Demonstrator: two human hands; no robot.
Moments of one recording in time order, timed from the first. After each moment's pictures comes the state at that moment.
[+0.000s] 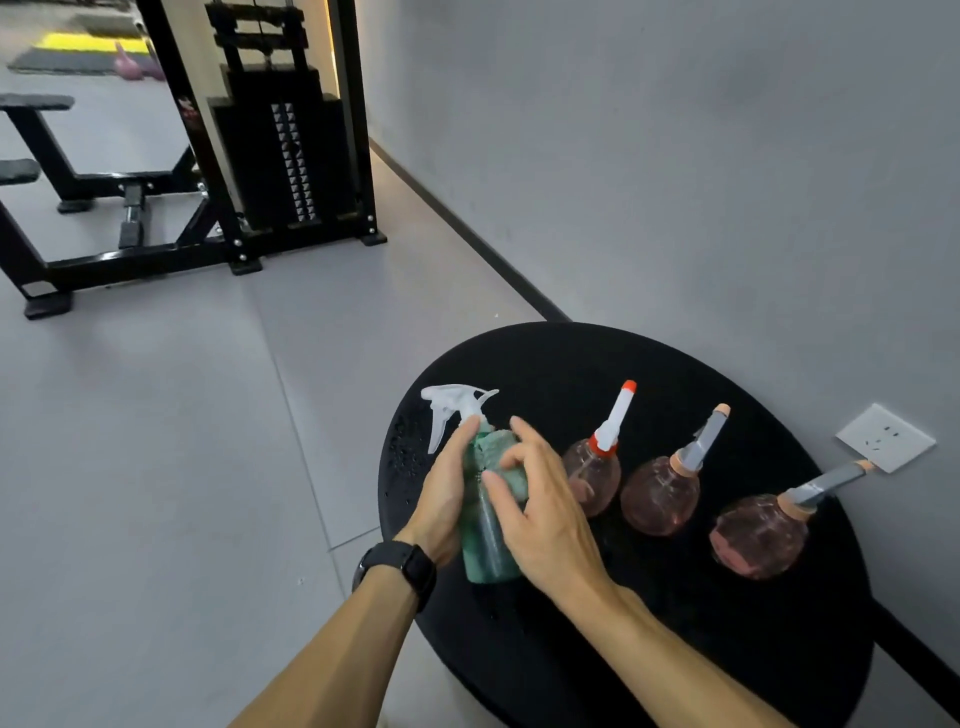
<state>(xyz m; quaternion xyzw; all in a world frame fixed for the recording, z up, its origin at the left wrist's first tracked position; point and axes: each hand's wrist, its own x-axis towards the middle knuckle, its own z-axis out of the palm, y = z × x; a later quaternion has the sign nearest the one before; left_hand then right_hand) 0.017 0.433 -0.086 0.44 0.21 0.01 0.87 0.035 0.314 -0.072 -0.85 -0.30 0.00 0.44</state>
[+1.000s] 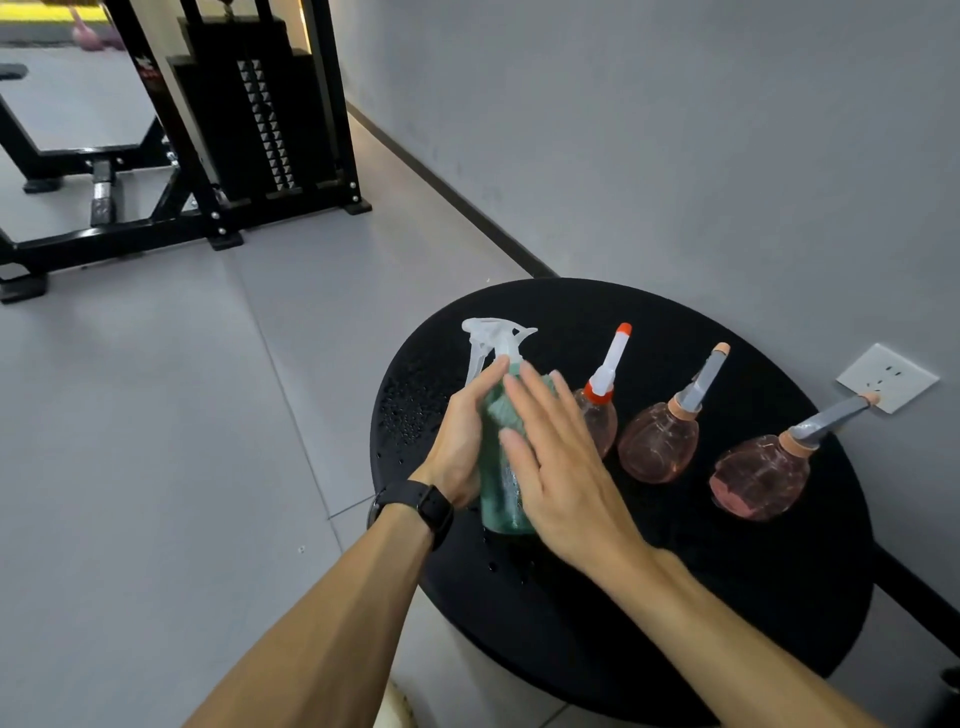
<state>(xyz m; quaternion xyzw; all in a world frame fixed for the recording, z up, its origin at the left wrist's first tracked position) 0.024 0.412 -0.068 0.46 0.15 -0.05 0.87 0.031 0.290 -0.071 -0.88 -0.35 -0.01 0.32</state>
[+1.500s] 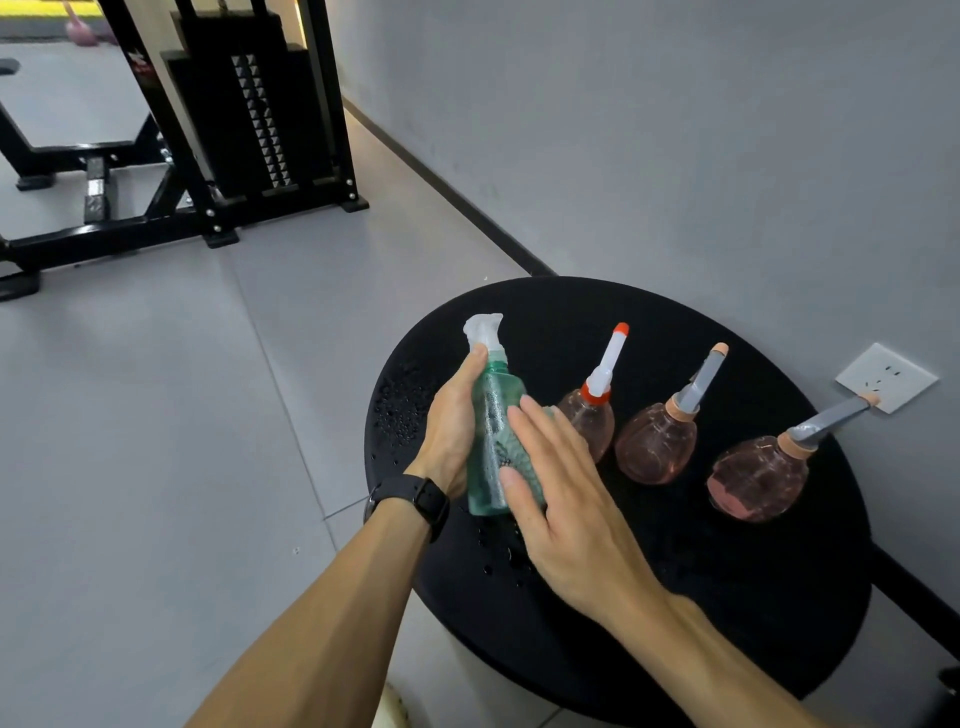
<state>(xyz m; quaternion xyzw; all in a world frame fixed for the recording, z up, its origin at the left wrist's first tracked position) 0.038 0.416 -0.071 0.46 0.23 0.04 0.86 0.011 0.270 -0.072 -0.87 -0.35 0.03 0.34</state>
